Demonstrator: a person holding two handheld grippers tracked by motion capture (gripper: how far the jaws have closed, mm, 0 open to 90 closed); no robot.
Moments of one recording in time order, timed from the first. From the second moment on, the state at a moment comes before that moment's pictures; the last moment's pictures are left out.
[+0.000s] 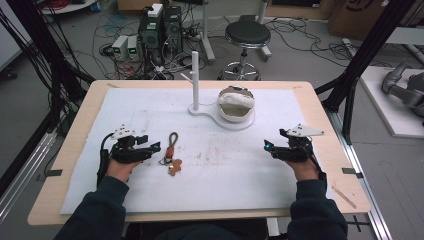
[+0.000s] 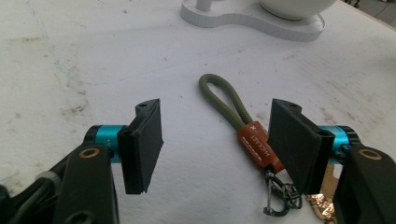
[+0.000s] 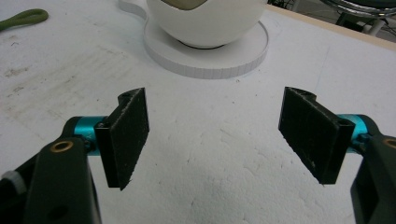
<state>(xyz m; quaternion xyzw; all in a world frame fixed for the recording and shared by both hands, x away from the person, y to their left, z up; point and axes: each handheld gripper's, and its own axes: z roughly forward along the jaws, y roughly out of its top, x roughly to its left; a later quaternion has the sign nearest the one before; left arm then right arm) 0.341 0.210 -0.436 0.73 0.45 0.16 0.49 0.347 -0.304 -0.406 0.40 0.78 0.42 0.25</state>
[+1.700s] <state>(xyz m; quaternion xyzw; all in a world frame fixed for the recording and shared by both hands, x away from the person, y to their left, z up) 0.346 0.173 -0.428 0.74 0.45 0.15 0.48 0.349 -0.301 -0.410 0.40 0.79 0.41 0.24</state>
